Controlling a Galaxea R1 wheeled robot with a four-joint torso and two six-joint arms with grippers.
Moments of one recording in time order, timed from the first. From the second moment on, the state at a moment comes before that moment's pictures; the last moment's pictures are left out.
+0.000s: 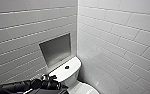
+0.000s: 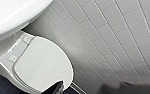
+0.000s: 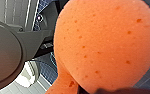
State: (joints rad) left arm 0.44 2.24 -1.31 -0.20 0.35 -0.24; right arm -1.56 2.52 -1.94 -0.17 0.19 0.32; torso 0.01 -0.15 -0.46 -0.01
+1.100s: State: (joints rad) left arm 0.17 2.47 -1.73 -0.23 0.44 -0.44; right arm -1.54 2.53 -1.94 -0.16 0.22 0.32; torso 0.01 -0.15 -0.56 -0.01
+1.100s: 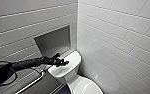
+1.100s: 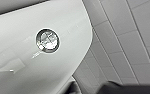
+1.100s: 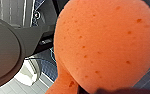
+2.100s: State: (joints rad) left arm 0.12 2.63 -2.03 -0.20 0.47 -0.45; right arm -1.54 2.54 -1.93 -0.16 0.23 0.32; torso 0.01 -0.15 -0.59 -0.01
